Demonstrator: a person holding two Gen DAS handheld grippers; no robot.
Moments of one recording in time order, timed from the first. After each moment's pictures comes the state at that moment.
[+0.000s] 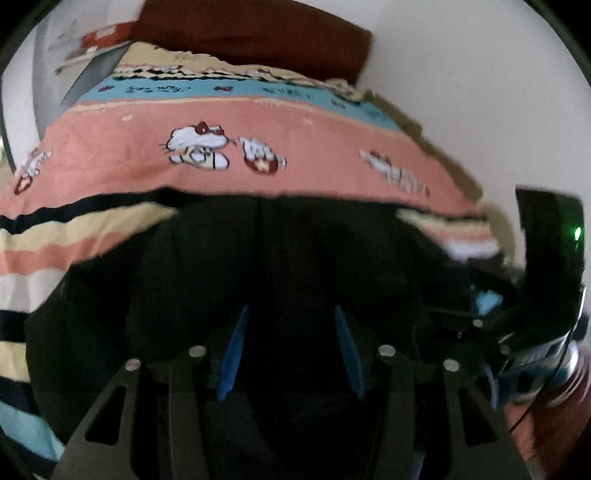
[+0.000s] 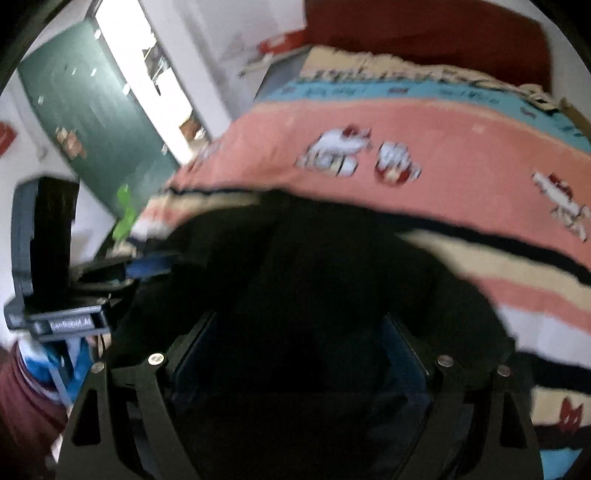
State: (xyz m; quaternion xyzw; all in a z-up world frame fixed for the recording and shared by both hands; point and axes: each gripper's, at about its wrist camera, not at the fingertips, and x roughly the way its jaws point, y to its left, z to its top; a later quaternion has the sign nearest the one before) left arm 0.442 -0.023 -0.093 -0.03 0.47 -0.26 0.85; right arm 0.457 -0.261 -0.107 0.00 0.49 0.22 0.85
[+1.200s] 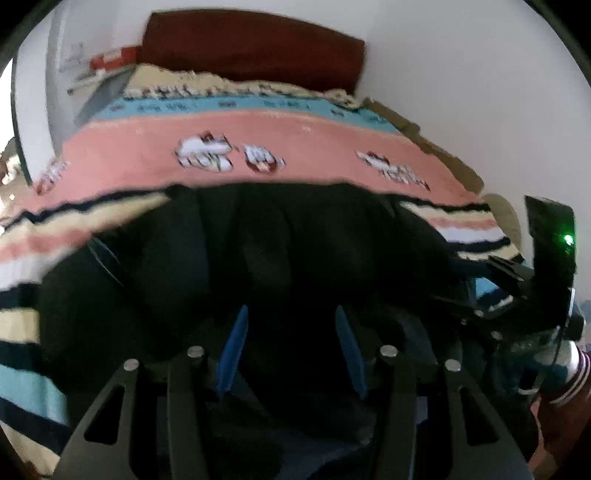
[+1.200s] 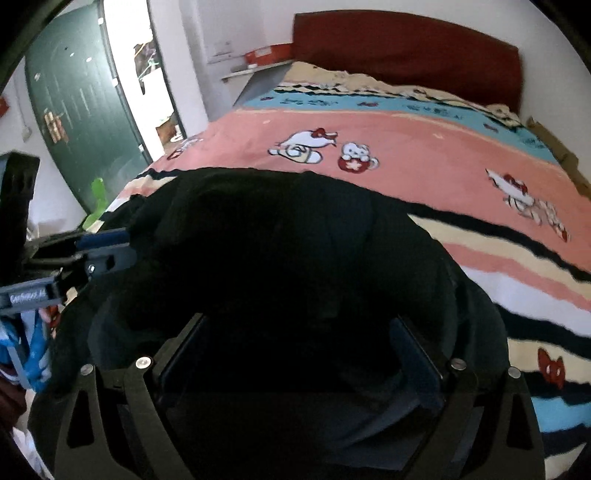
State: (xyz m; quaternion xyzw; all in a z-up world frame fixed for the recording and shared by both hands) left arm 0.381 -0.024 -0.102 -0.03 0.44 -0.25 0.86; right arm 0.395 -0.302 -0.120 -0.02 0.45 0.15 0.88
